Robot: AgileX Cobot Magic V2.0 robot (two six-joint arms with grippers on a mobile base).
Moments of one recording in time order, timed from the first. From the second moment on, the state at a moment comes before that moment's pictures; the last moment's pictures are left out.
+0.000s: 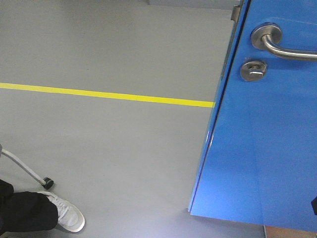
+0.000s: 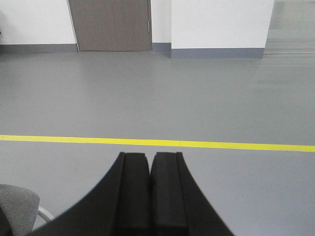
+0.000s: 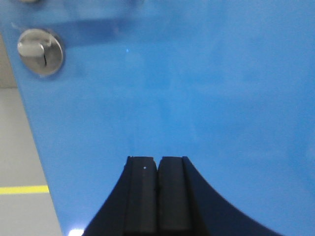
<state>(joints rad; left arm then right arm) 0.00 -0.01 0.03 0.07 0.28 -0.02 -0.13 0.01 0.03 -0.06 0.15 0.08</state>
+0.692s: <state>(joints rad) 0.00 -0.01 0.03 0.07 0.28 -0.02 -0.13 0.01 0.03 -0.02 0.14 0.09</state>
